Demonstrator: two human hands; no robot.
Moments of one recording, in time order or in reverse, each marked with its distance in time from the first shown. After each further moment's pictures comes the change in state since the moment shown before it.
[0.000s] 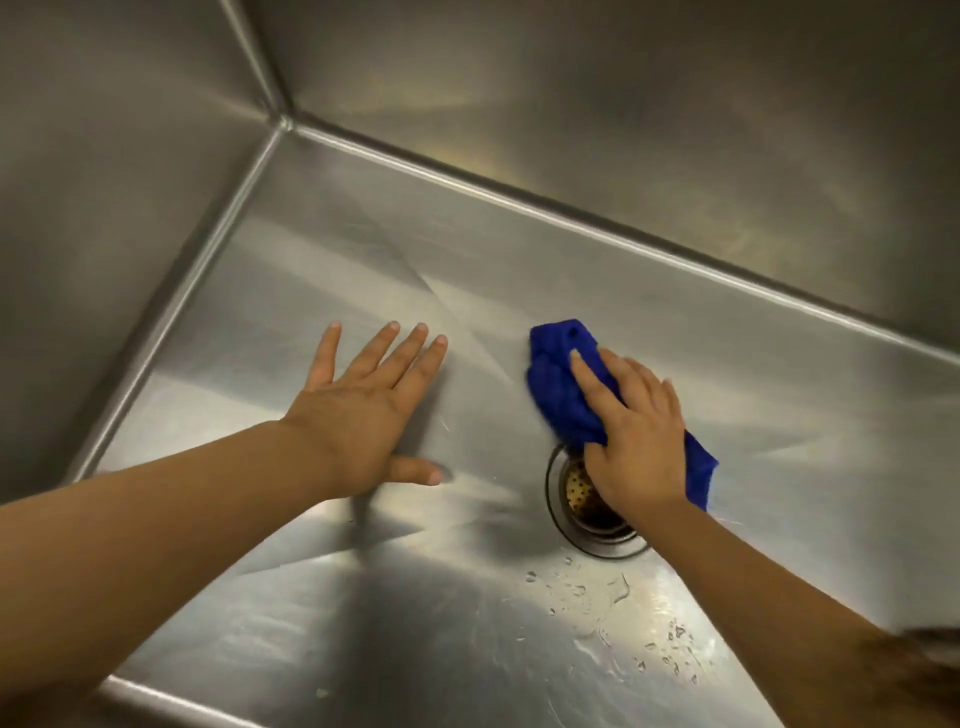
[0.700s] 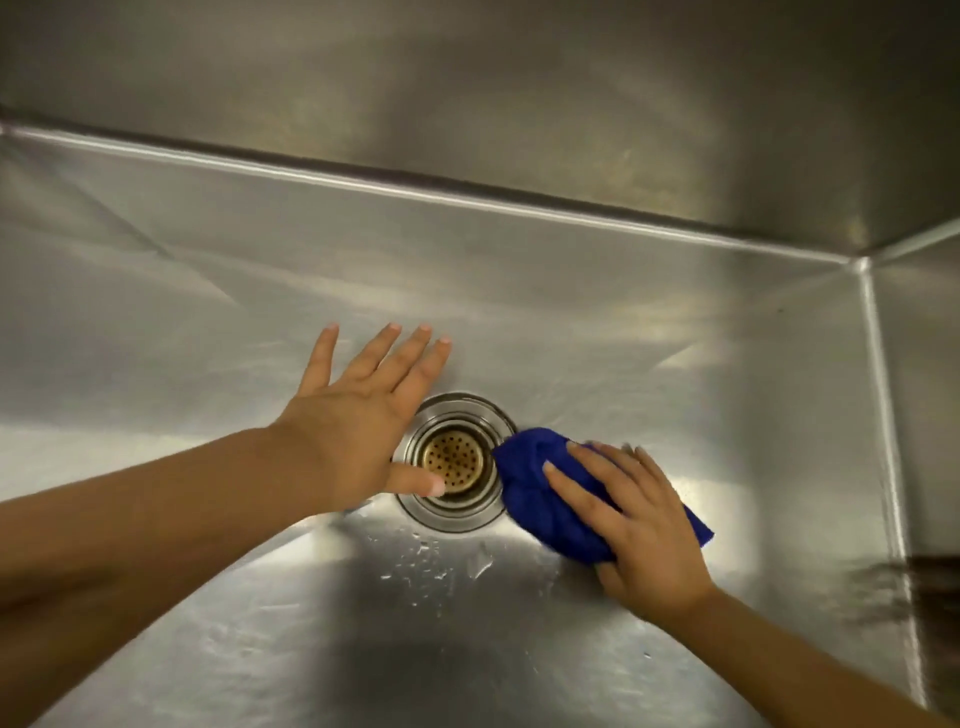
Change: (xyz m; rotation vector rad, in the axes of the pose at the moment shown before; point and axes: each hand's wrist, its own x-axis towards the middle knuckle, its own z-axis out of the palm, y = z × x) left_hand 0.048 0.121 -0.035 0.114 -0.045 0.241; right_hand -0.132 0.100 -0.032 -0.032 -0.021 -0.171
